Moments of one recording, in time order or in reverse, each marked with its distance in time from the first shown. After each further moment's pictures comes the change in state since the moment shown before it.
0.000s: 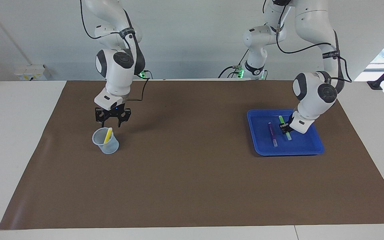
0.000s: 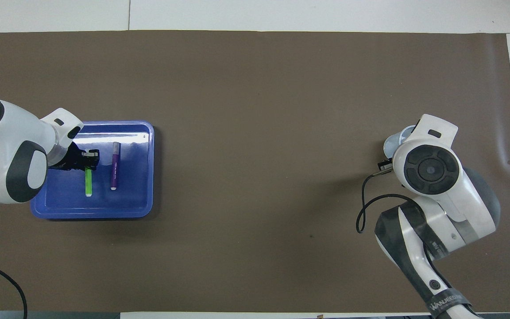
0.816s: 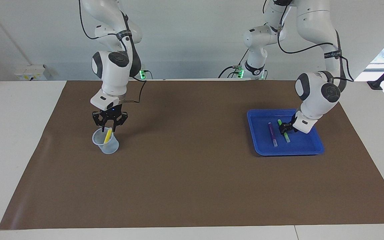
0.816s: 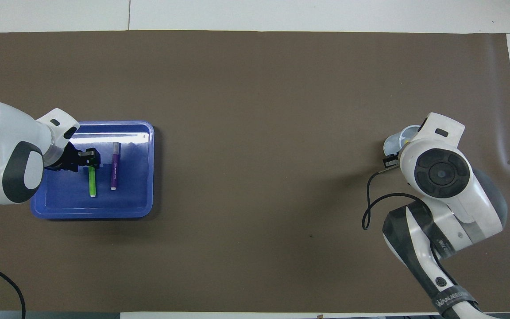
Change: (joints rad) left arm 0.024 0.000 0.000 -0.004 0.000 0.010 0.019; right arm -0.012 0.004 -0.030 -0.022 -0.028 0.118 -0.002
